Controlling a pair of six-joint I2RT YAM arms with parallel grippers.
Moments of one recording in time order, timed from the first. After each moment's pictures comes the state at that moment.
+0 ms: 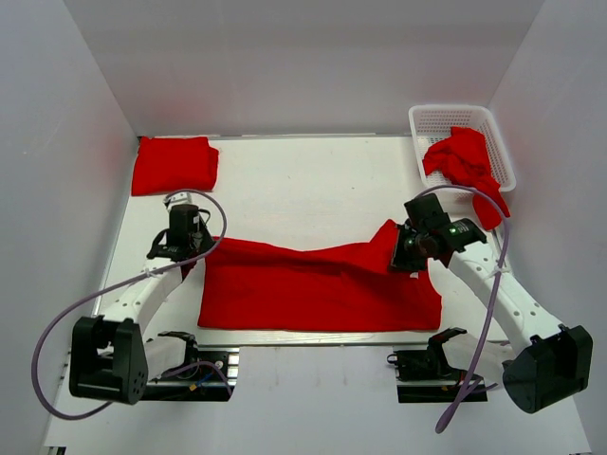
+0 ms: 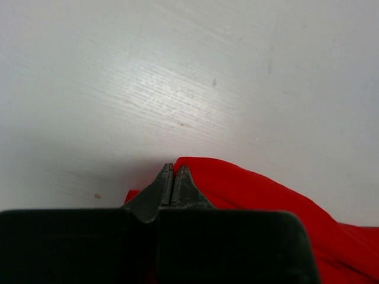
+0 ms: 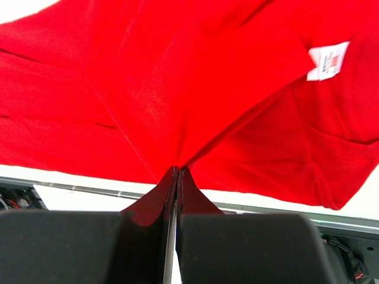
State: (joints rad) left arm -0.13 1.16 0.61 -0.19 -0.18 -0.48; right arm 0.41 1.11 0.94 -0.95 -0.10 0.57
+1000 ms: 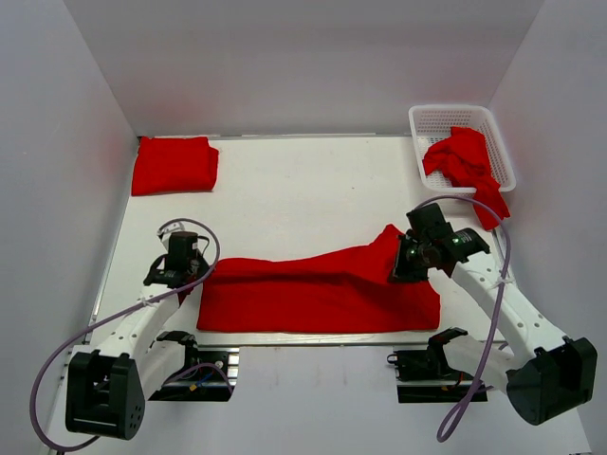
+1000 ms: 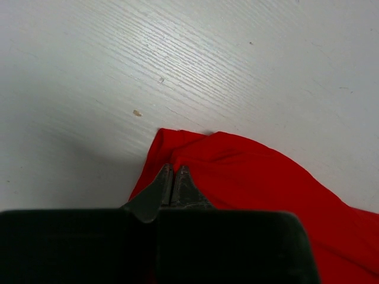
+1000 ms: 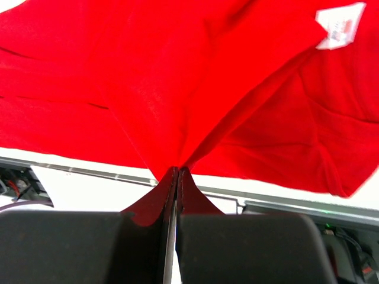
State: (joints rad) left arm -0.13 0.96 0.43 -0.33 -0.20 -0.62; right arm 0.41 1.05 0.87 -0.96 -0.16 0.57
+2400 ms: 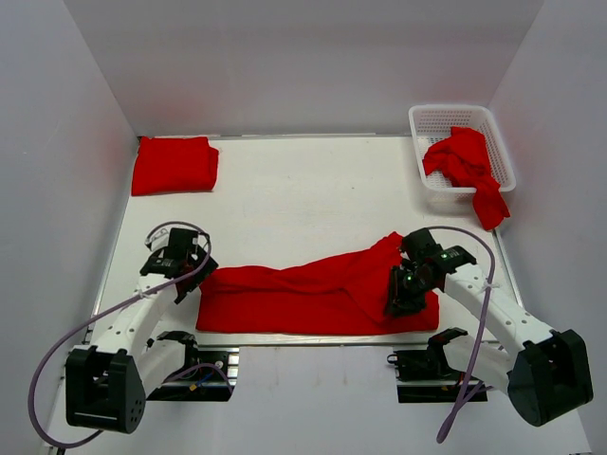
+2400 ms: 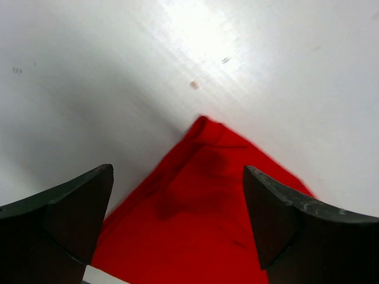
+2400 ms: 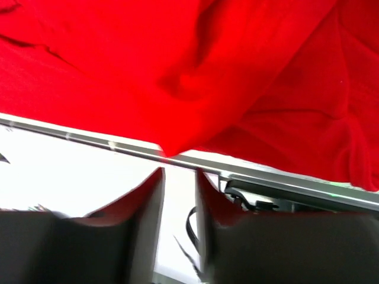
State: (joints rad) left arm -0.13 0.99 0.54 -0.67 -0.30 -0.85; right arm 0.42 1.03 0.64 -0.97 -0.29 0.51
